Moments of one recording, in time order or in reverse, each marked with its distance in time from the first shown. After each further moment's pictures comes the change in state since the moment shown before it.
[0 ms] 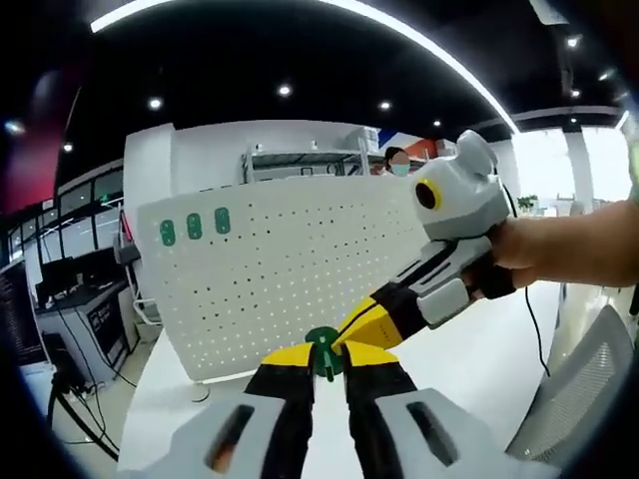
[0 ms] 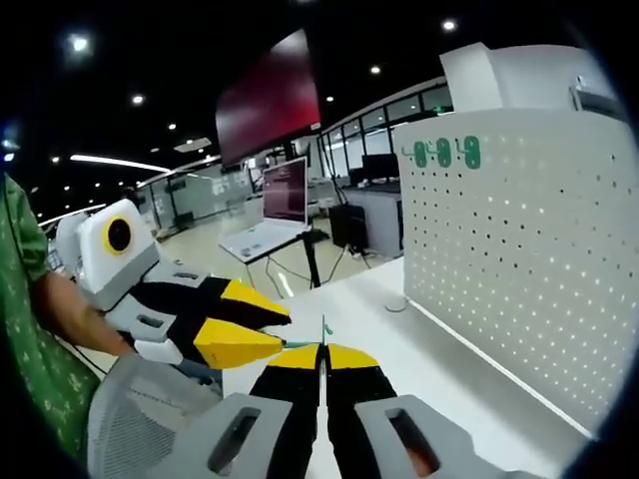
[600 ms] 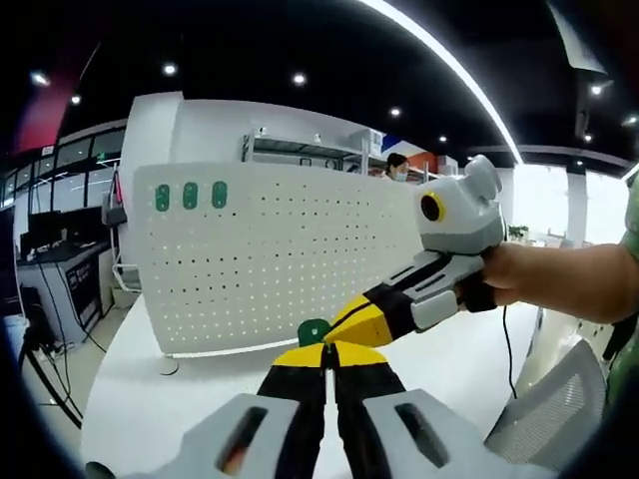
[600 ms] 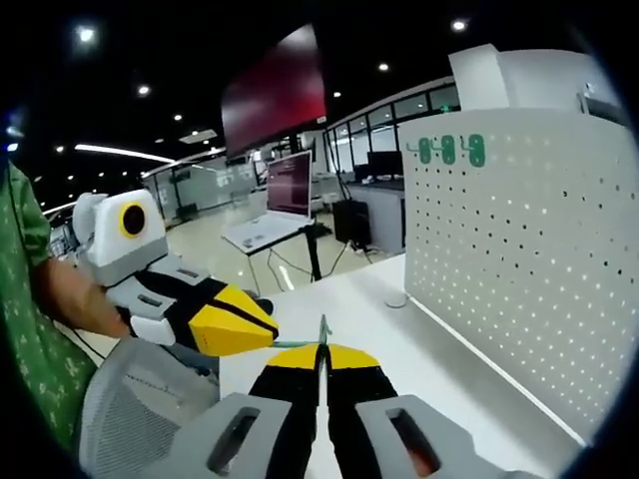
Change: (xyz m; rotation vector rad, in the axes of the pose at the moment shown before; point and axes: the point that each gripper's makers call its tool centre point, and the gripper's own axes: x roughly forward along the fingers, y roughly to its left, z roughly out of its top) left arm -0.004 -0.006 -0.008 -0.168 0.025 -0.079; right arm -0.003 -0.002 -0.007 -0.033 0.025 0.017
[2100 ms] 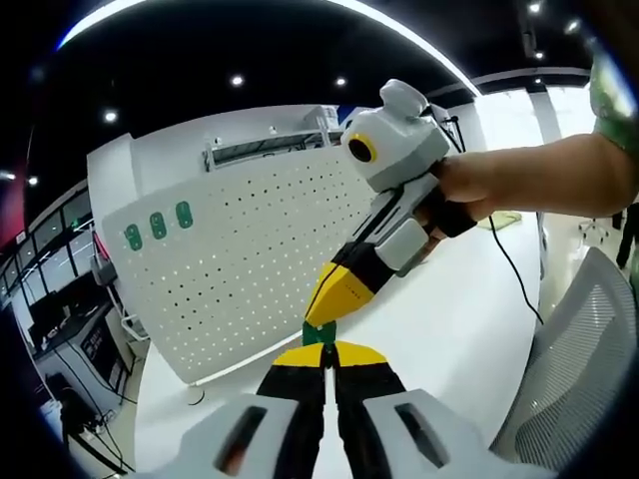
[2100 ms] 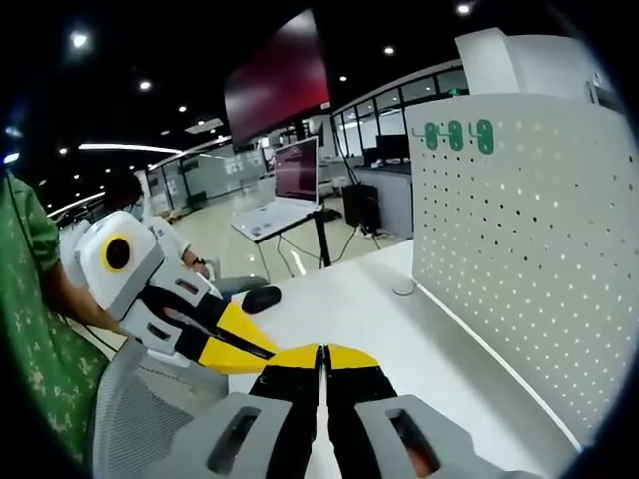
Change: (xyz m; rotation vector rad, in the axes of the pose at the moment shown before) left arm 0.006 -0.010 -0.018 0.304 0.078 -0.039; right arm 0.001 -0.001 -0.004 0.013 0.083 0.050
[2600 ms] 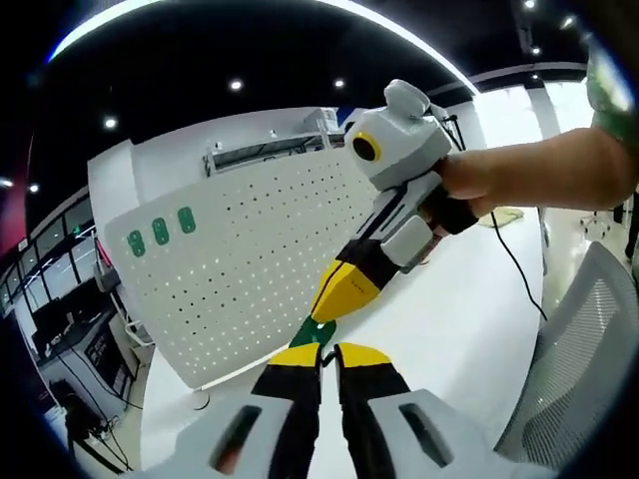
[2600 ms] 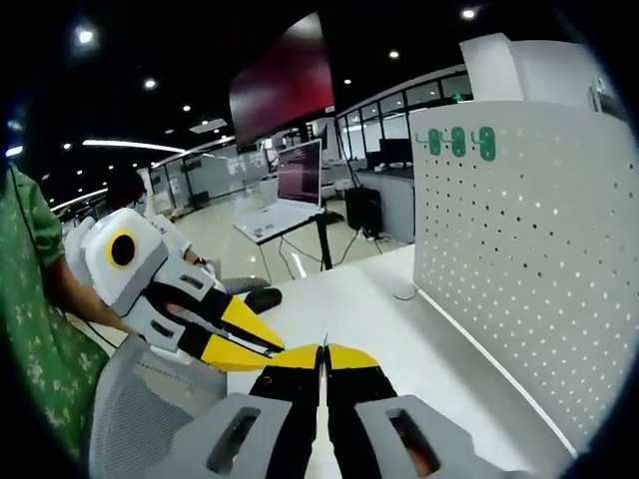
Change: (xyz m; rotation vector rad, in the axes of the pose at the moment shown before) left arm 0.000 0.002 0.000 0.030 -0.010 0.009; right arm -0.002 0.001 0.004 -0.030 -0.010 0.008
